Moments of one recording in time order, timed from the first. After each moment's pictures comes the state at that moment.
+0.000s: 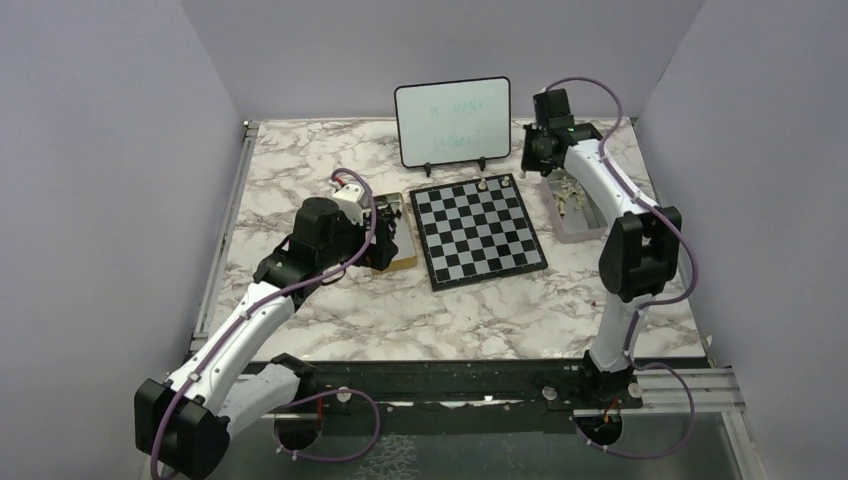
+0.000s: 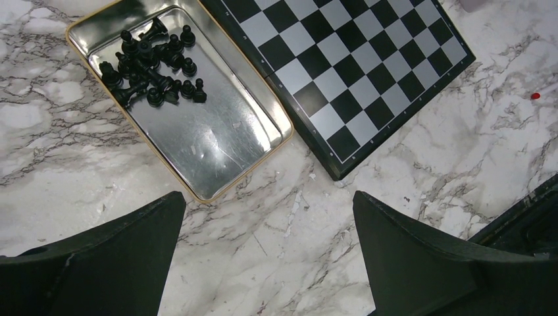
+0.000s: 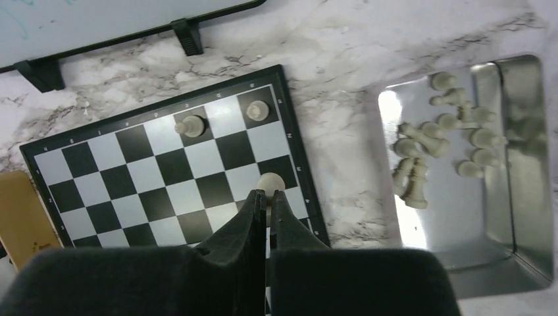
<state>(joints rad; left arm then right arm) -0.43 0.97 0.78 -0.35 0.20 -0.20 0.22 1.92 1.74 -0.68 0.11 0.27</state>
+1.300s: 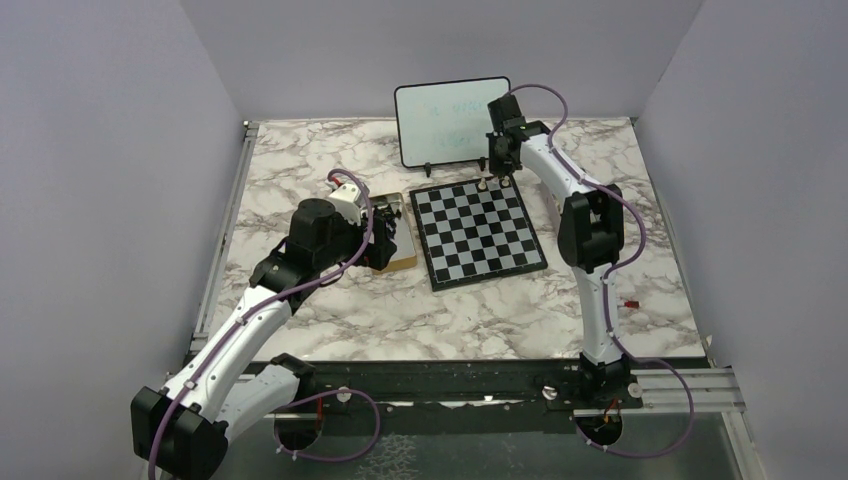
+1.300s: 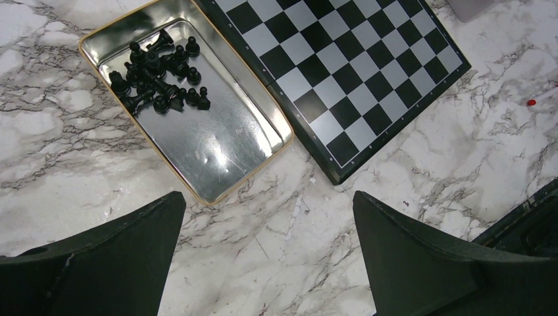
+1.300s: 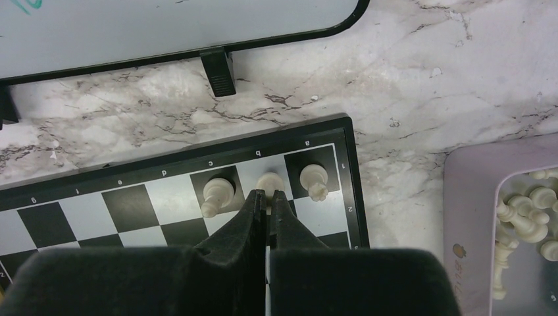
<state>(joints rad) -0.43 0.93 0.78 -0.35 0.18 -0.20 0.33 2.32 2.09 -0.74 0.19 0.25</state>
